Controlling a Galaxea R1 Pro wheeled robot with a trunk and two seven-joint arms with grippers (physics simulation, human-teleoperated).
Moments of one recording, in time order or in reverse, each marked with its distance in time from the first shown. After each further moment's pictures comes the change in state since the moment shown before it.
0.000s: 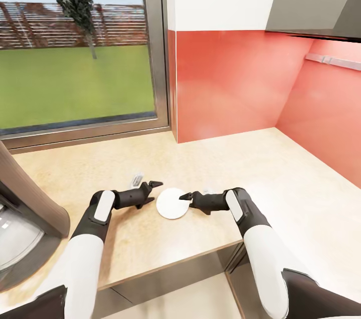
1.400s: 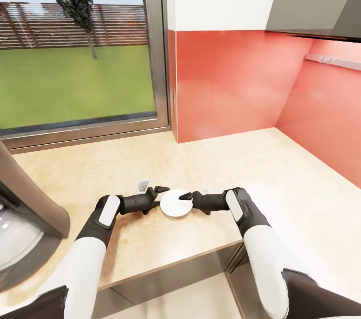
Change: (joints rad) left arm 0.010 0.002 -0.047 0.078 0.011 0.008 -0.090; right arm 0.000 0.000 0.000 0.001 -0.001 0.001 0.007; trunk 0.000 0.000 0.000
